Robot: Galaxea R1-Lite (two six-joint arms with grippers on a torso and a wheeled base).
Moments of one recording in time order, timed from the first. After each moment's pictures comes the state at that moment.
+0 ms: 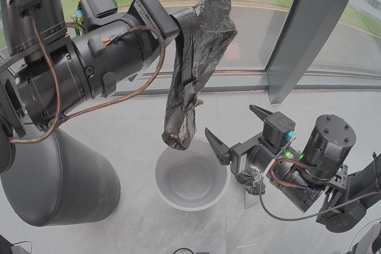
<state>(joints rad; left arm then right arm) -0.80 1.53 -1.17 -0.48 0.02 -0.67 0.88 1.78 -0.58 -1.25 -0.39 -0.15</state>
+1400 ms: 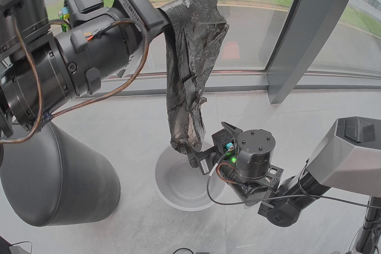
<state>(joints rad) -0.80 1.49 -1.15 -0.48 0.02 -0.67 0.83 2.16 -0.83 -1.25 -0.43 -0.20</state>
